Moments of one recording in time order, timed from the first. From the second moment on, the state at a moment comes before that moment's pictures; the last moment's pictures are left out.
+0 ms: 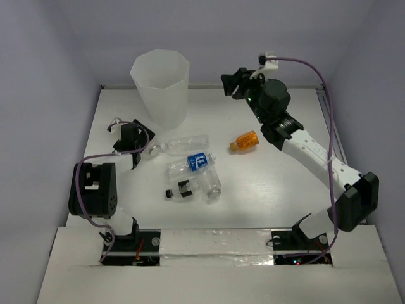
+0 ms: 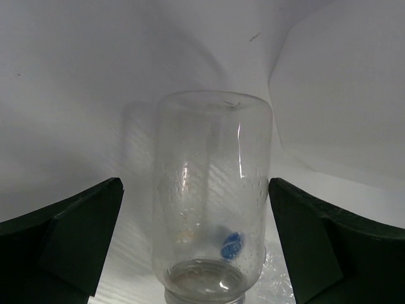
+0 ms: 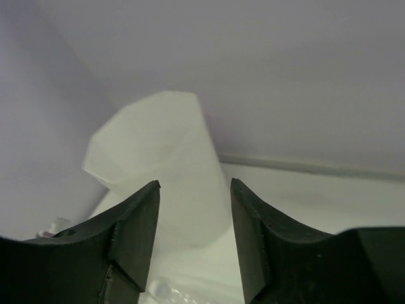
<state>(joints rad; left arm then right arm) -0.04 1.54 0.68 0.25 -0.22 -0.84 0.60 1.50 1.44 0.24 0.17 0.32</state>
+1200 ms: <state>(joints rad) -0.16 0.78 0.72 0.18 -0.28 -0.83 0.35 1.51 0.95 -0.11 0.21 0.59</state>
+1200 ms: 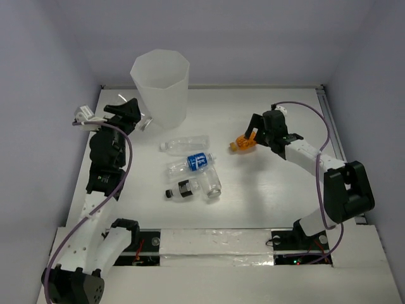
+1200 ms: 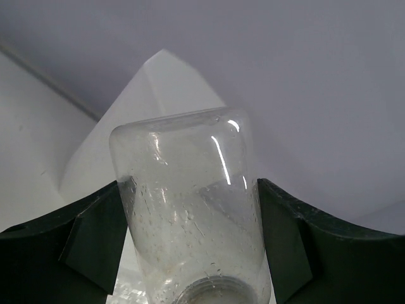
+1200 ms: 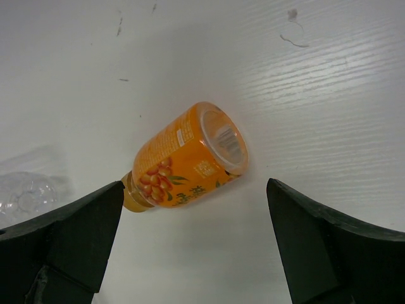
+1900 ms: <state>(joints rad) -0.21 1.30 1.37 0.13 -0.34 -0.58 0.35 1.72 1.06 -0.10 0.15 0.66</state>
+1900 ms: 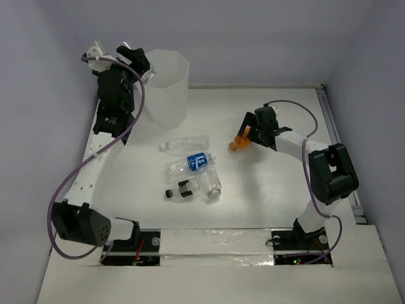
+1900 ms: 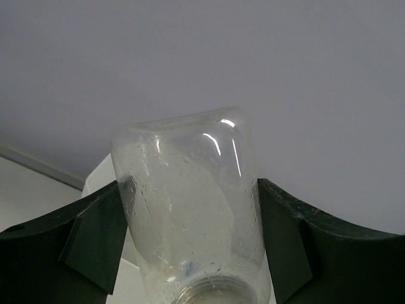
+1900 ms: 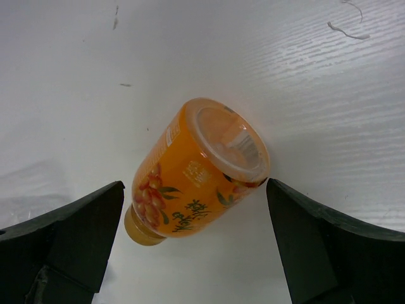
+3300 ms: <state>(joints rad) -0.26 1.56 1.57 0.15 -0.28 -0.37 0.37 1.43 1.28 -0.05 0.08 0.55</state>
